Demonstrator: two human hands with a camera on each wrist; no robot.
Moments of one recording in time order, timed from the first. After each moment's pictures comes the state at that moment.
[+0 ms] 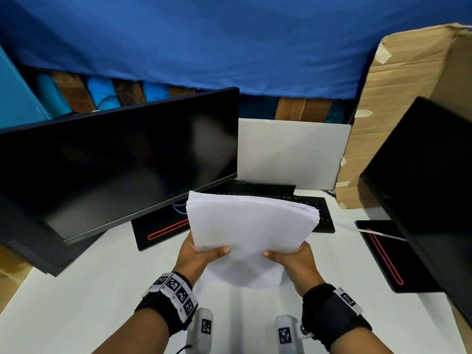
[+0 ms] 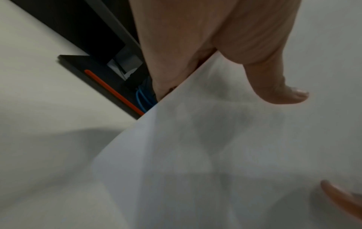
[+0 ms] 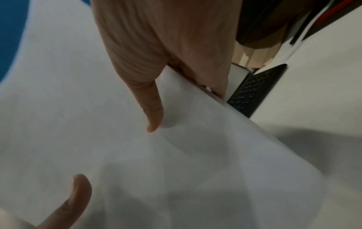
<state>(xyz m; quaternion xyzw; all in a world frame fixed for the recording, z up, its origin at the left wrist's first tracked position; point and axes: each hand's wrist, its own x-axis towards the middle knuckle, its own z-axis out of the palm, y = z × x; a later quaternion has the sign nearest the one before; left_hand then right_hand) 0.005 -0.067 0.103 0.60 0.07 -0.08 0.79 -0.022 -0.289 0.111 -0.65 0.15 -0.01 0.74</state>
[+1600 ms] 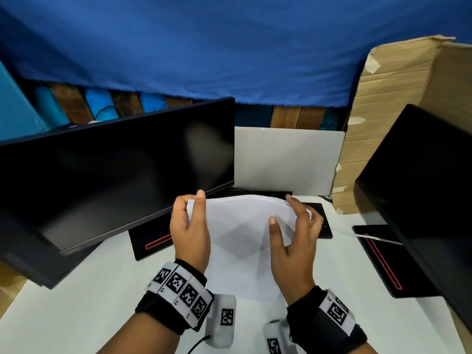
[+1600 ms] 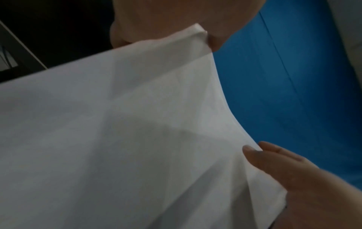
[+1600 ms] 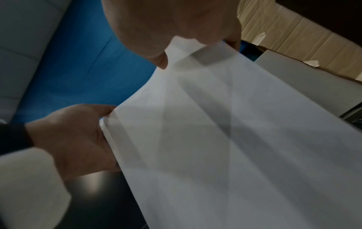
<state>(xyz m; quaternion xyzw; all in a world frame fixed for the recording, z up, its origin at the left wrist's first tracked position) 0.014 -0.097 0.197 0.60 0.07 0.21 0.77 -0.027 -0.252 0.176 -0.79 0.00 -0.36 0.50</state>
